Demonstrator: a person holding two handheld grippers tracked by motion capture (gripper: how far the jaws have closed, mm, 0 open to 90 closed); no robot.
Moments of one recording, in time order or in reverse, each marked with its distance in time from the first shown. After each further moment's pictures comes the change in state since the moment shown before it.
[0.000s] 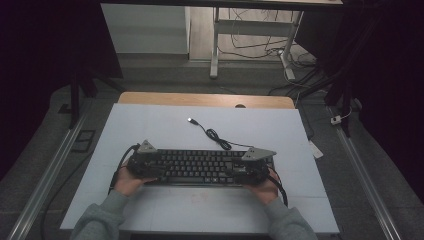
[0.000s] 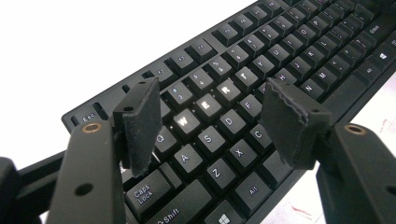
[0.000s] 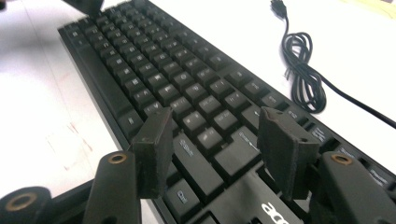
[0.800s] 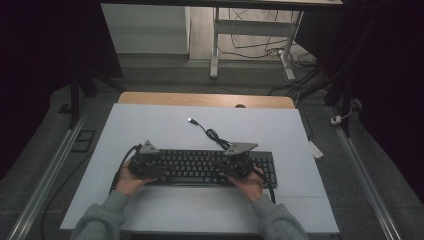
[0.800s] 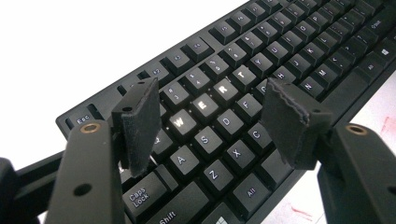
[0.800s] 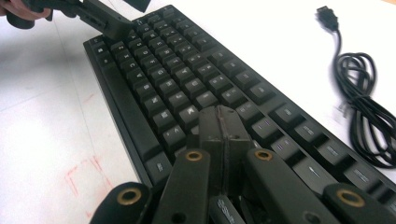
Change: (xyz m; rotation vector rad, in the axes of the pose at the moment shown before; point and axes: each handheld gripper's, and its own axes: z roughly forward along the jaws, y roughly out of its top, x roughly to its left) left arm -0.003 0.001 0.003 0.010 0.001 0.014; right arm 0.013 0.026 0.037 0.043 0.097 -0.012
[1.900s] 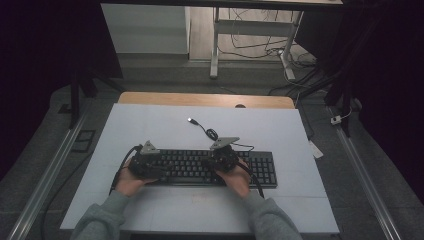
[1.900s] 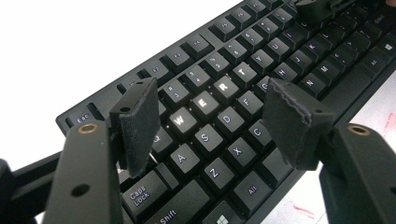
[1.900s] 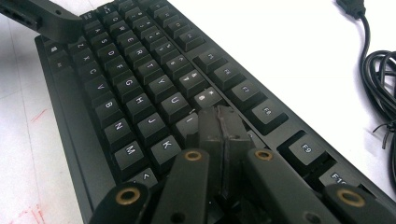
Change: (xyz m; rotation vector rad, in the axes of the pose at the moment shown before) left arm -0.001 -0.001 0.000 0.008 0.008 0.011; right arm -0.008 0.011 0.050 0.078 -0.030 0.012
